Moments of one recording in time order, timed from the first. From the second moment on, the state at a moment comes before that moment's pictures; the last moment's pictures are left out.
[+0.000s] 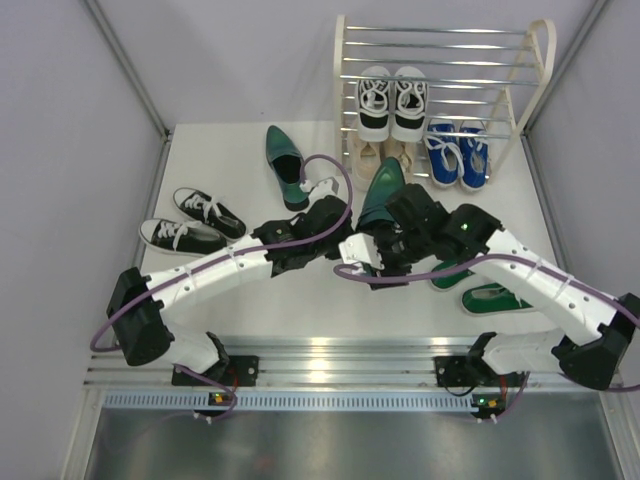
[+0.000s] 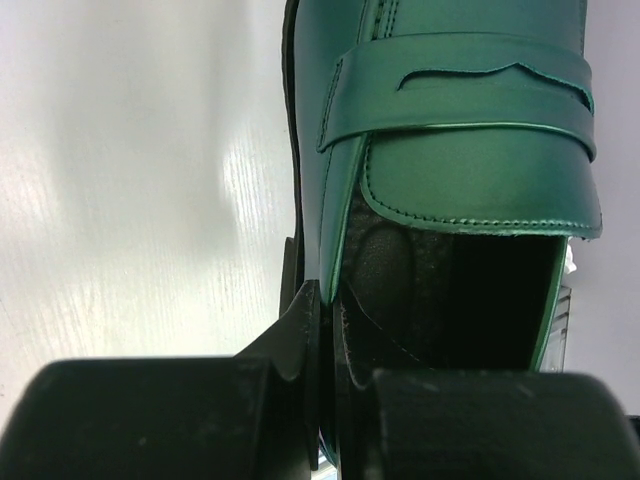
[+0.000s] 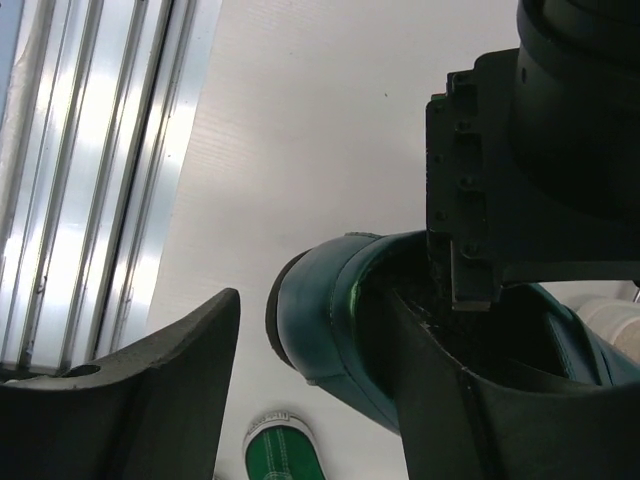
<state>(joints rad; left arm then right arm) -0.97 1.43 1.20 -0.46 -0.23 -1.04 0.87 1.24 1.30 -1.02 -0.43 -0.93</state>
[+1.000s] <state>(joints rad) -0.98 1.01 0.91 -0.12 -0.20 -1.04 0.68 1.26 1.25 -1.29 -0.57 -1.23</state>
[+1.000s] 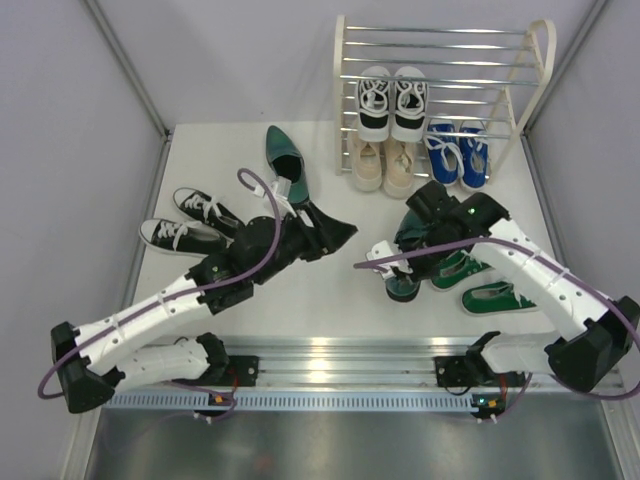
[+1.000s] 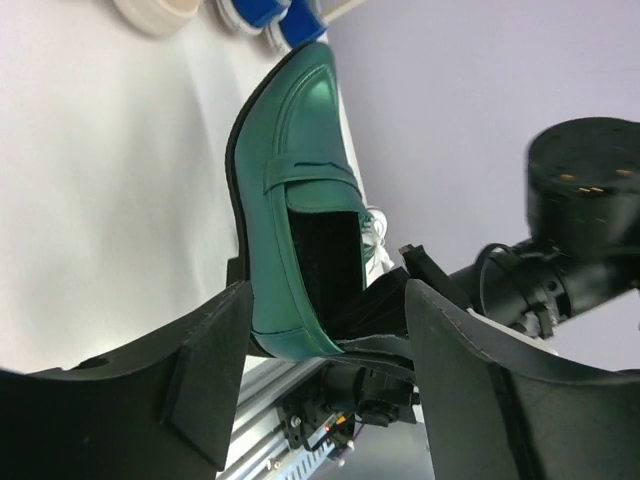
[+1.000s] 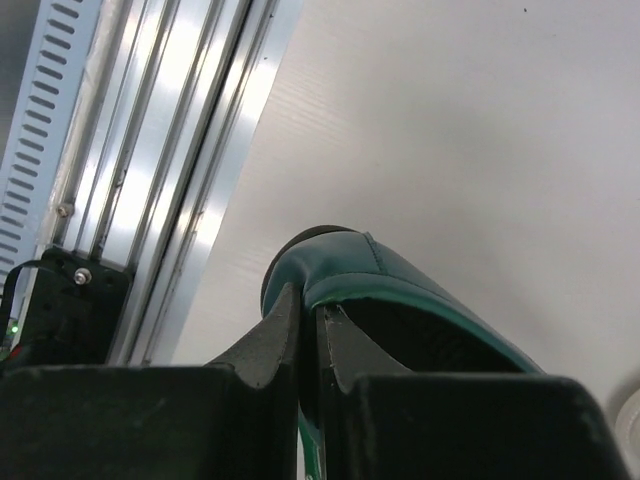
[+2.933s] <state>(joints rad) -0.94 0.79 0.82 -0.18 -0.43 -0.86 0.06 1.77 1.90 -1.41 -0.59 -1.94</state>
